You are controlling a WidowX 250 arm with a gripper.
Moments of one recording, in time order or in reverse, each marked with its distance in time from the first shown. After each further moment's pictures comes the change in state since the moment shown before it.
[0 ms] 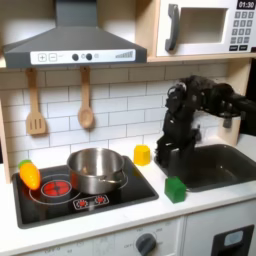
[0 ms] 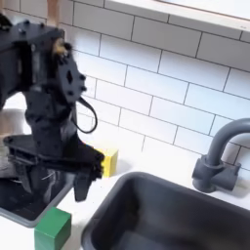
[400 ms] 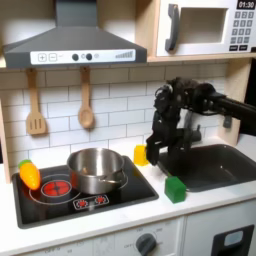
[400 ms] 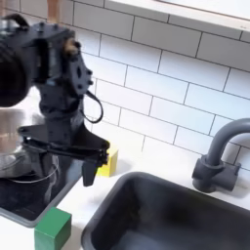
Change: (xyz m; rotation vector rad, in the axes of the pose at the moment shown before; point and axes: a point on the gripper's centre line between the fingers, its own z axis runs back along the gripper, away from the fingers) arm 0.033 -0.003 -0.024 0.002 0.009 0.008
